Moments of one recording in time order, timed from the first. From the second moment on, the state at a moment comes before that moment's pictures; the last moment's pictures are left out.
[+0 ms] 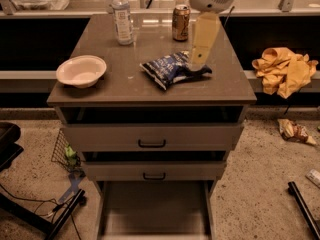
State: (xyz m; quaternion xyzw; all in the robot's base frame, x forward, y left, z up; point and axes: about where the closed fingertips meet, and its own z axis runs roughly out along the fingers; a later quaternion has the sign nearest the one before) arm 0.579 -0.065 1.002 -0.75 0.63 -0.02 0.23
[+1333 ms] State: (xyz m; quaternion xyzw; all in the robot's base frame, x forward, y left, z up) arm 0.727 -0.063 0.861 -0.75 0.65 -0.01 0.14
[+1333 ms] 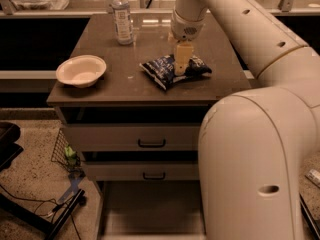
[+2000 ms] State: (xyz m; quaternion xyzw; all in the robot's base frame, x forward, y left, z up) arm 0.734 -0.058 0.855 -0.75 0.65 -0.01 0.15
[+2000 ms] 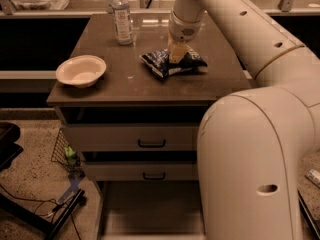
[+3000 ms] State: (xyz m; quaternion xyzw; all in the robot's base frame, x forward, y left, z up) arm 0.738 -0.054 0.852 -0.75 0.65 -0.01 0.15
